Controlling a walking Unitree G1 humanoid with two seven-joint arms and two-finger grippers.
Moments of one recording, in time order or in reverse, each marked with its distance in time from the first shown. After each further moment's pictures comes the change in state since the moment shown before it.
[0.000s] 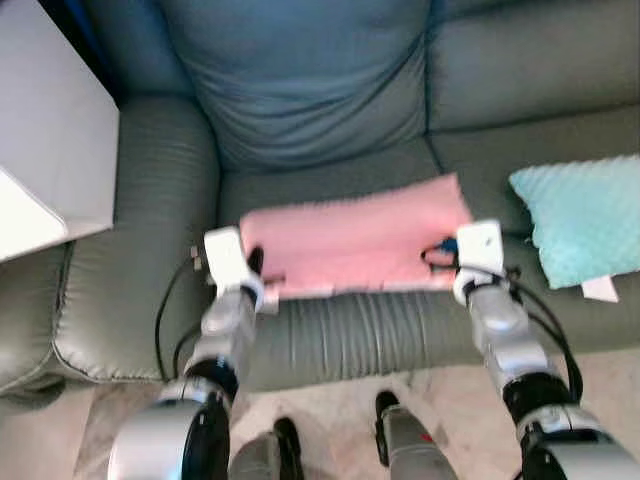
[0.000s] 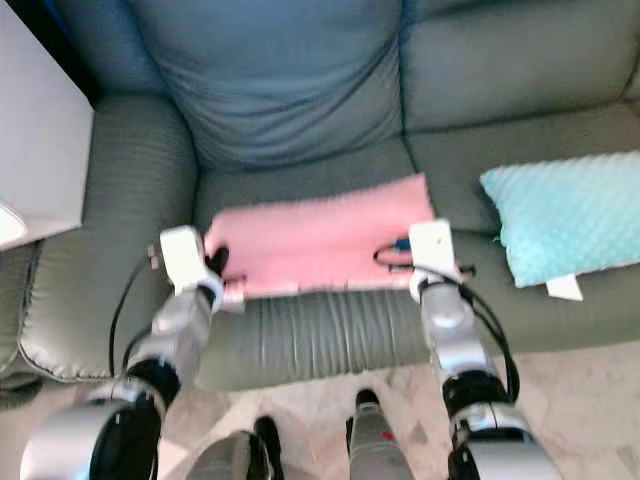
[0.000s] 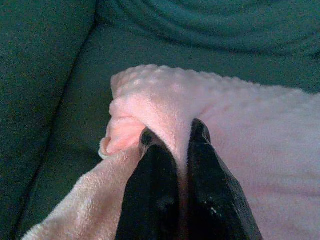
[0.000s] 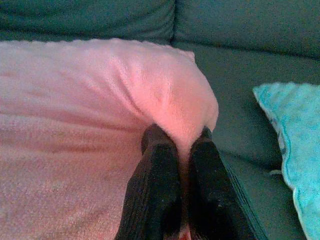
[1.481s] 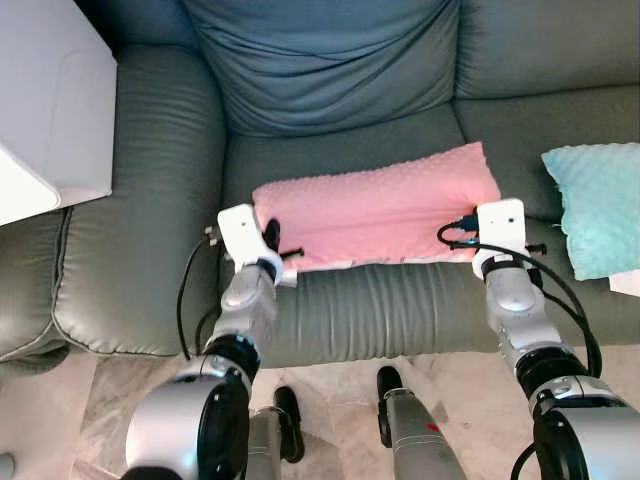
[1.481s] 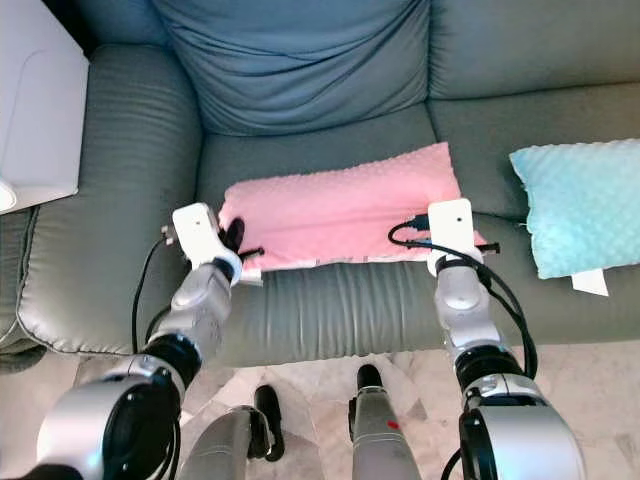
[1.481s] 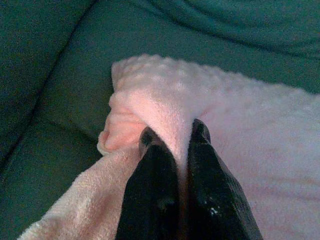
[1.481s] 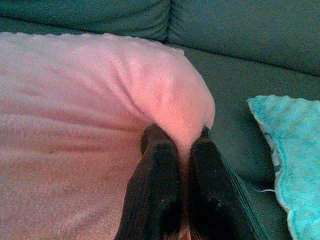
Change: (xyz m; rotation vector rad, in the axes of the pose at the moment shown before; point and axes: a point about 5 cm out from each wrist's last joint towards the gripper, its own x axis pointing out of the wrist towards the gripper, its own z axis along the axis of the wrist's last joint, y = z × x) left arm 0.005 -0.026 0.006 -0.081 -0.008 -0.012; right arm 0.009 -0.020 0.009 -0.051 -0.075 -0.095
